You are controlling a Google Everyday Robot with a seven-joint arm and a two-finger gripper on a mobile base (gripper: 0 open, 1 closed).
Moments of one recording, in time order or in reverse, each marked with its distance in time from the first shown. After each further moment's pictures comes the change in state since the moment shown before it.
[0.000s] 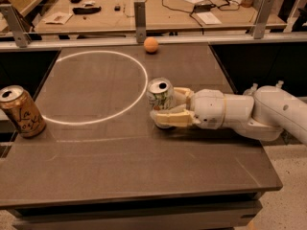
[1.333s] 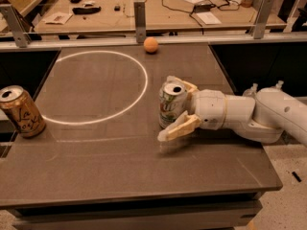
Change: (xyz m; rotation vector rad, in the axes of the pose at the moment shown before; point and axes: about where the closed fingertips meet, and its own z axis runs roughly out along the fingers) arm -0.003 0.000 -0.003 0.014 -0.025 0.001
